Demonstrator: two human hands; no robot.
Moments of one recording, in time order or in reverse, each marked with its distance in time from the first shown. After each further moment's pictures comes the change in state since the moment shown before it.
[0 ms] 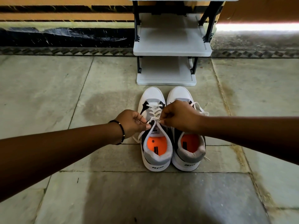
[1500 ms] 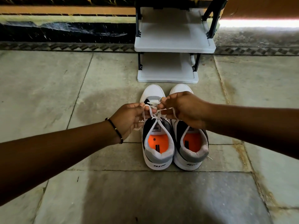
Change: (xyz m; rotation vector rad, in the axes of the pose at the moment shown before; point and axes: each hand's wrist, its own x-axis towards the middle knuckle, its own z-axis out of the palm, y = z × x) left_hand -0.010 0.014 -0.003 -0.659 -0.110 0.024; right_hand 0.008 -0.009 -0.007 0.937 -0.042 0.292
